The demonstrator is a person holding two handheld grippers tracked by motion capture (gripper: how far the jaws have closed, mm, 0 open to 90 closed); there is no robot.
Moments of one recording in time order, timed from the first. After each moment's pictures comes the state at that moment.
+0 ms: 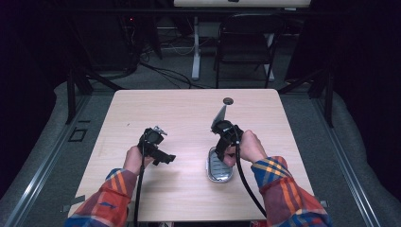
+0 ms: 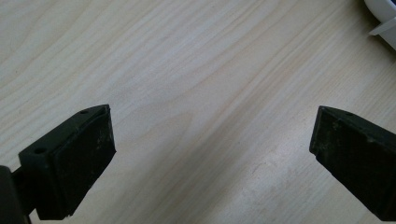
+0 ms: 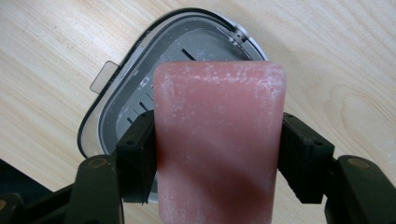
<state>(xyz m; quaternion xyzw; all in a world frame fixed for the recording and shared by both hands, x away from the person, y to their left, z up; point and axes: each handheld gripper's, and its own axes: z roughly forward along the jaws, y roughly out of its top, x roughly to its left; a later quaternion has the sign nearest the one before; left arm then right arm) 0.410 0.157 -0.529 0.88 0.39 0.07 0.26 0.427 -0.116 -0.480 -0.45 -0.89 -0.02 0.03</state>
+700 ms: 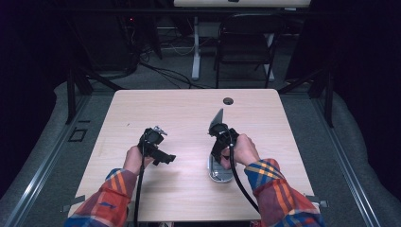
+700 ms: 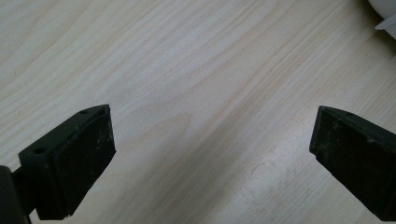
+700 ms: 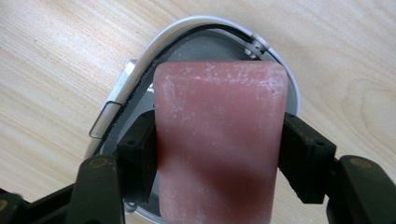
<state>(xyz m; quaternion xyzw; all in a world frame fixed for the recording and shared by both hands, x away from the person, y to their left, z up) 0.410 0.157 -0.529 0.88 0.38 0.07 0.26 0.428 -0.104 -0.499 -0.49 -0.87 -0.01 0.03</state>
